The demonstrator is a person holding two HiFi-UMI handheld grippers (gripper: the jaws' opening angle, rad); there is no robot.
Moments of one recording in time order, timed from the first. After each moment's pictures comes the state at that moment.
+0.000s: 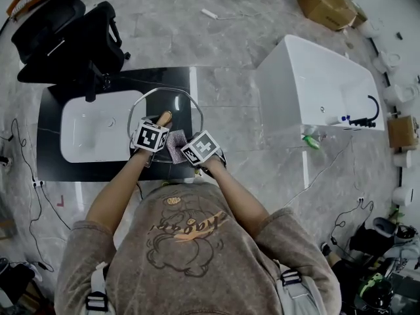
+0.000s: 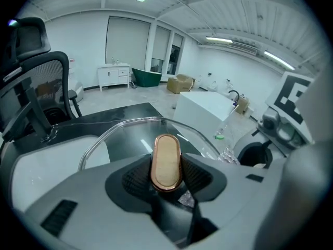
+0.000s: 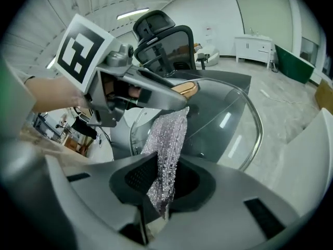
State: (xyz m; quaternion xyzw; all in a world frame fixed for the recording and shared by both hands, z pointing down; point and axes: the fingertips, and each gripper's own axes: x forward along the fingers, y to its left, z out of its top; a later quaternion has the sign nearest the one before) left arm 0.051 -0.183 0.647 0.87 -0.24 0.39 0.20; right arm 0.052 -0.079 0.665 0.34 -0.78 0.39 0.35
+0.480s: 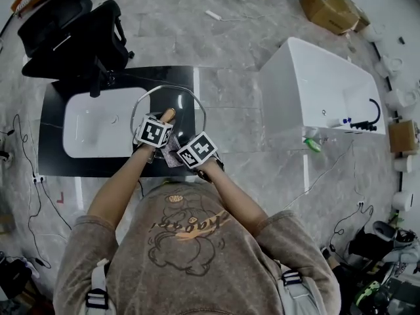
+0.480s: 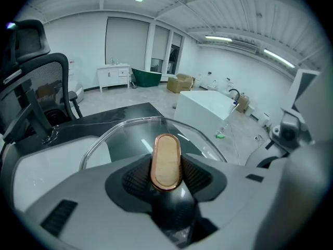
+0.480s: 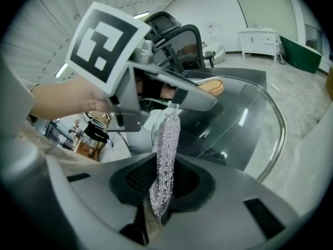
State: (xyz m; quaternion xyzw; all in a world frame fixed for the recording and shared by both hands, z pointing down) left arm 0.053 -0.182 0.650 0.87 -0.24 0.39 0.19; right arm 0.011 -0.062 0.651 0.30 -0.80 0.42 0.31
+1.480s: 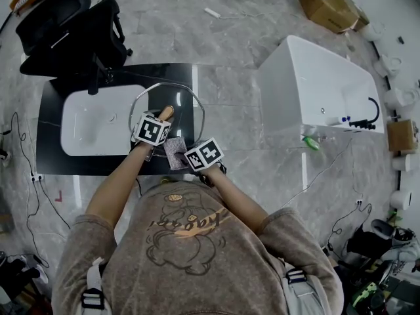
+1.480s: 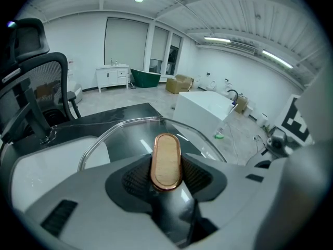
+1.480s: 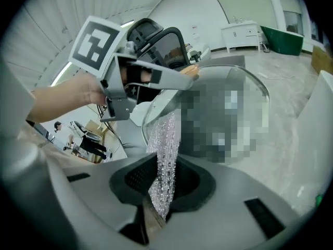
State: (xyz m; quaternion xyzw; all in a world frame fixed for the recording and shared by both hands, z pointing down) left arm 0.052 -0.182 0.648 0.87 -0.24 0.38 0.19; right arm 0.033 -0.040 0.676 0.34 -0.77 0.46 0.27
